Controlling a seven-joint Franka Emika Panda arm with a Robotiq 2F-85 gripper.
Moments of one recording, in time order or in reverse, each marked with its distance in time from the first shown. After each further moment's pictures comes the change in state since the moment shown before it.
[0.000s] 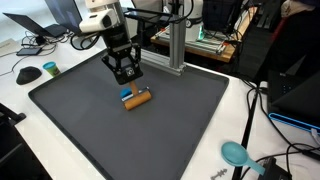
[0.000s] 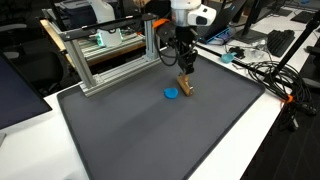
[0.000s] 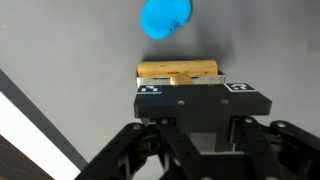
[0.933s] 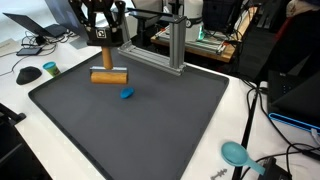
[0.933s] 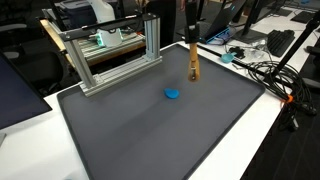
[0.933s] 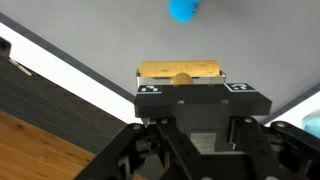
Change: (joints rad) arm 0.069 -0.228 -0.100 -0.007 -0.099 -0.002 0.596
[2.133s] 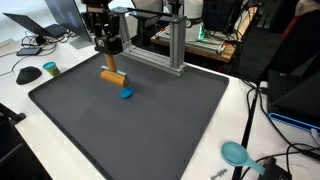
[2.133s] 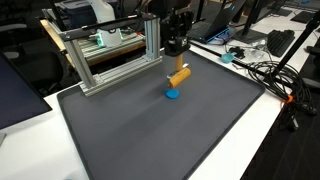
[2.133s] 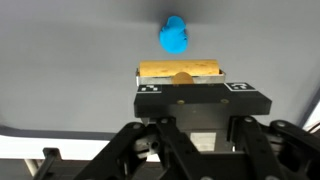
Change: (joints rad) arm -0.003 0.042 -0.050 -0.009 0.006 -0.049 0.493
